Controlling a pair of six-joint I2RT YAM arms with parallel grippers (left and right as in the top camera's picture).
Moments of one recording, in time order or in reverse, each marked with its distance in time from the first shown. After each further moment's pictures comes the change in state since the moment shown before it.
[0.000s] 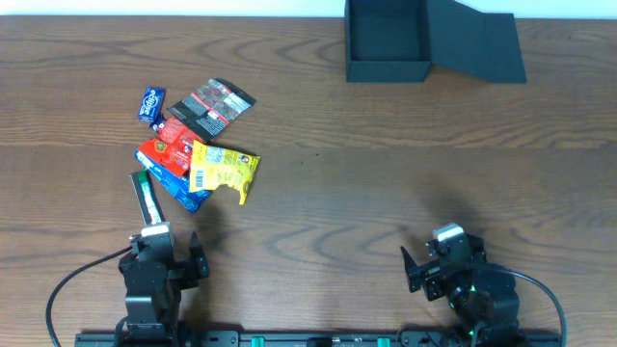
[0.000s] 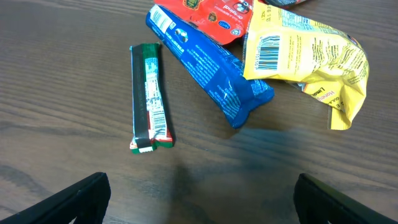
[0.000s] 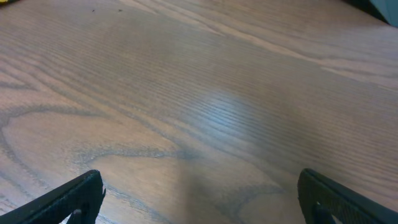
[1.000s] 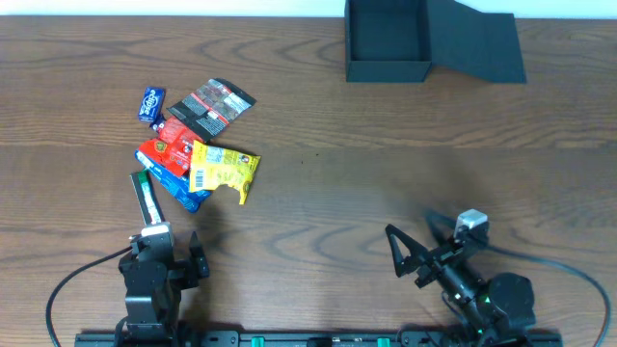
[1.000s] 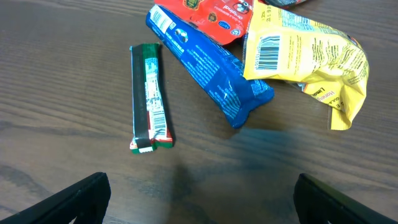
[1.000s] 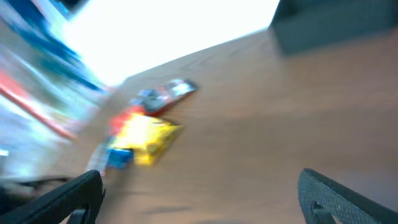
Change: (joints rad) left arm 0.000 0.000 0.000 0.000 0.000 0.000; right arm 0.000 -0.004 -0.003 0.379 -0.326 0.757
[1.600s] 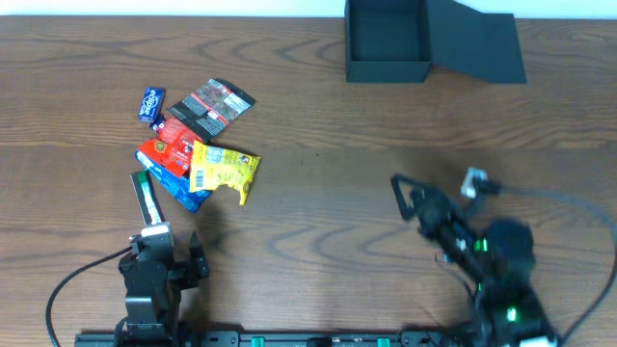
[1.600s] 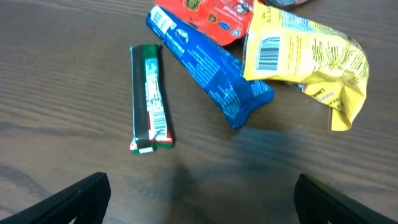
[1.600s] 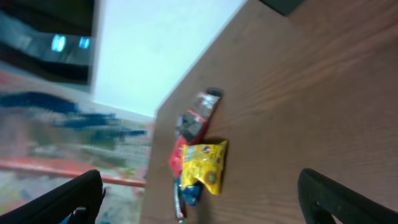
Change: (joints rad) left arm 0.000 -0.002 0.000 0.000 0.000 0.000; right arm 0.001 0.594 0.242 0.236 0.042 0.444
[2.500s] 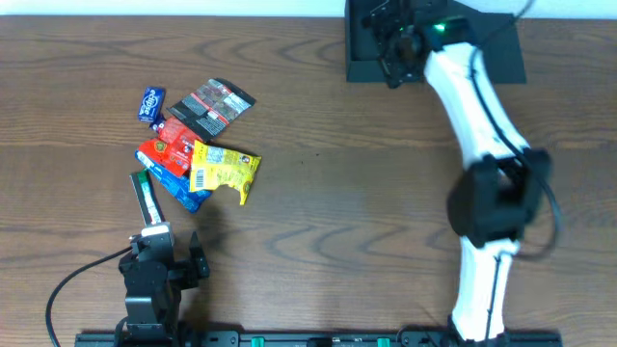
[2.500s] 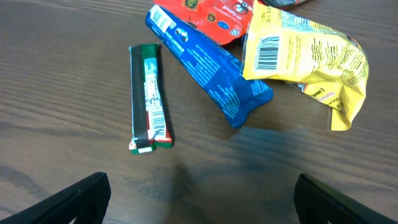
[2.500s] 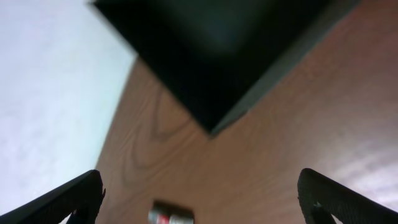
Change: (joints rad) left arm 0.000 0.000 0.000 0.000 0.003 0.000; right arm 0.004 1.690 1.739 -0.703 0.216 0.211
